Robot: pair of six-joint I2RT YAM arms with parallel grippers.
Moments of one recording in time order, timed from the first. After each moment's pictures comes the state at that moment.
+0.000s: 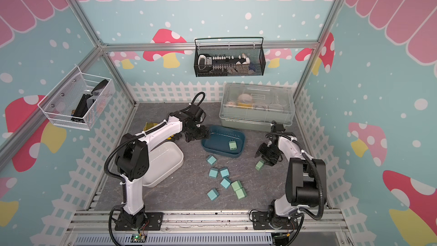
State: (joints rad) left arm -0.52 2.03 1.68 -0.88 0.12 -0.51; right arm -0.07 1.55 0.99 -0.91 -0.32 0.47
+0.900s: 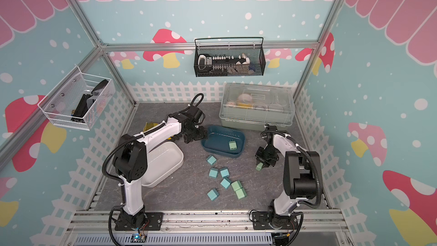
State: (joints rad) left arm -0.52 2.00 1.64 -0.87 0.08 -0.57; right arm -0.01 1.63 1.00 -0.99 -0.23 0.47
